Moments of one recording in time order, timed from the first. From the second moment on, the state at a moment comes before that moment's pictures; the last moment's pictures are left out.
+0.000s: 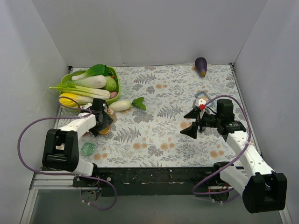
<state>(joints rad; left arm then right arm) -0.14 1.45 0.77 -0.51 -0.27 -0.90 0.15 0.97 0.64 -0.32 -1.09 -0.51</state>
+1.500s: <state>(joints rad) -1.01 1.57 0.97 -0.44 -0.09 -0.59 0.15 0.96 0.64 -0.36 -1.09 -0.61</state>
